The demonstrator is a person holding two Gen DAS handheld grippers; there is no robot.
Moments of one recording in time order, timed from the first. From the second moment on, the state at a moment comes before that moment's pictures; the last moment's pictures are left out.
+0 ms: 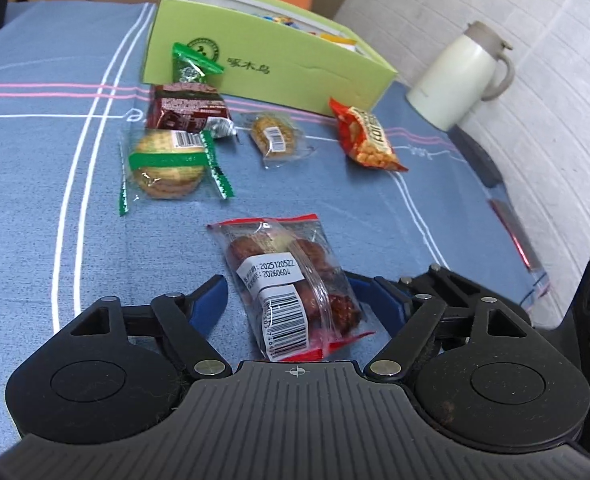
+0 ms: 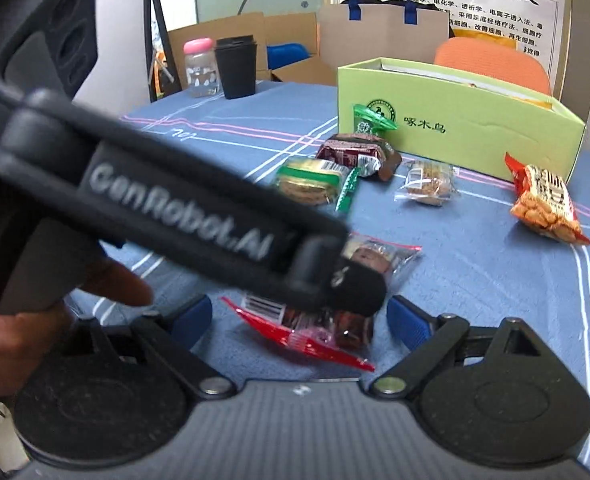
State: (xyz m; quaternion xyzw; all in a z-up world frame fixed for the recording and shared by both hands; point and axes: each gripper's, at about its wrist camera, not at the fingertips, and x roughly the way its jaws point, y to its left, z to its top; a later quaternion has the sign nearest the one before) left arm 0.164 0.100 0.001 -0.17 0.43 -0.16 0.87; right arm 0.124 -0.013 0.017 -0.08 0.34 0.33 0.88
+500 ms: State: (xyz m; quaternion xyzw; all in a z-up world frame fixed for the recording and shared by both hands) left arm 0.167 0.087 0.001 -0.14 0.44 -0.15 0.88; right arm 0.127 -0.017 0.015 -0.06 0.32 0.32 0.89
